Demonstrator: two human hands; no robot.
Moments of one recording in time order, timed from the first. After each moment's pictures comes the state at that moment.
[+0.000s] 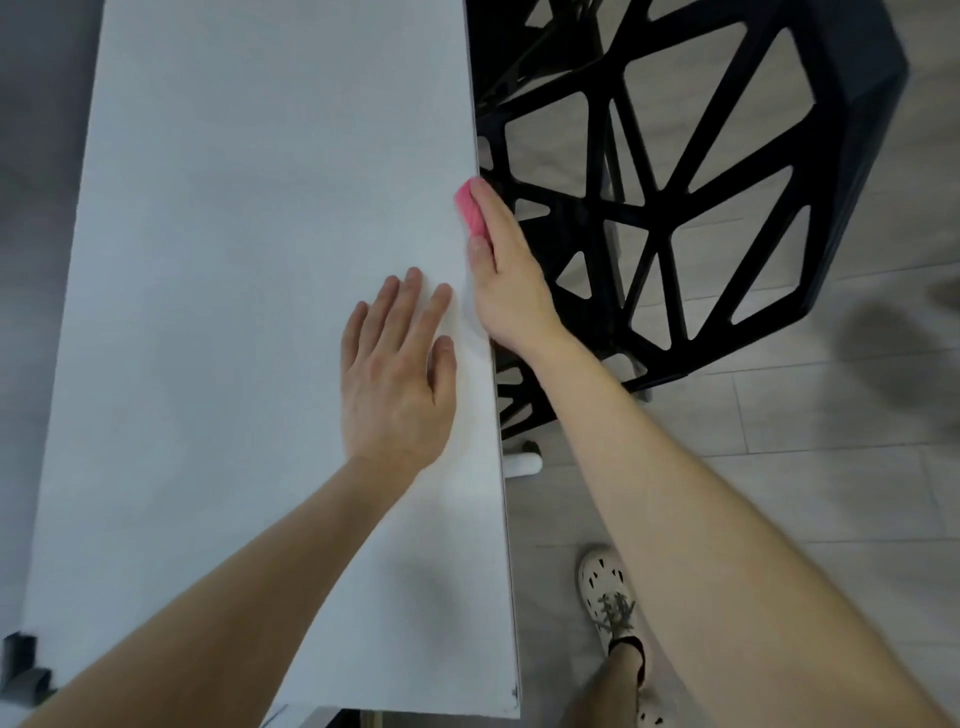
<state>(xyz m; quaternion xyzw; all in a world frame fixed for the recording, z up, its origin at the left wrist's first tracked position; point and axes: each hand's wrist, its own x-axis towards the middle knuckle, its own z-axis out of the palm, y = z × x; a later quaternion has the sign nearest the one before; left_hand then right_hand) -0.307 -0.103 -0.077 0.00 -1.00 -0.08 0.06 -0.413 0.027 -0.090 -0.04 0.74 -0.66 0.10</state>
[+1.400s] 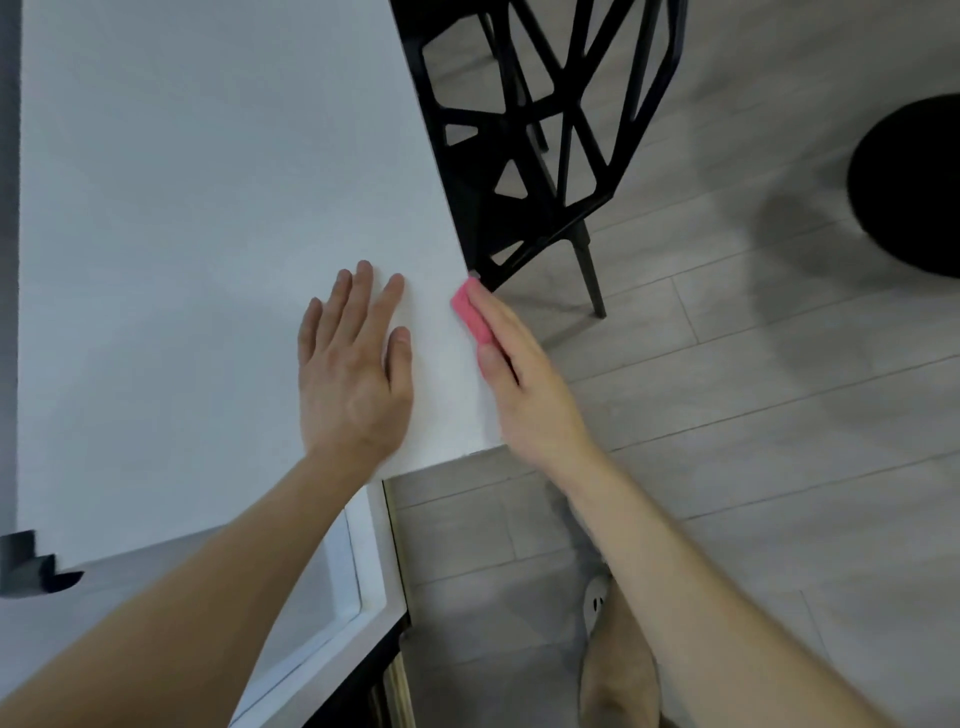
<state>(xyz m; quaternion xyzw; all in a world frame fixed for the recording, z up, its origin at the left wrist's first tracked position) -0.142 -0.129 -0.079 -0.05 -0.99 -0.10 0.04 -0.112 0.058 -0.084 -0.01 0.71 -0.69 0.08</state>
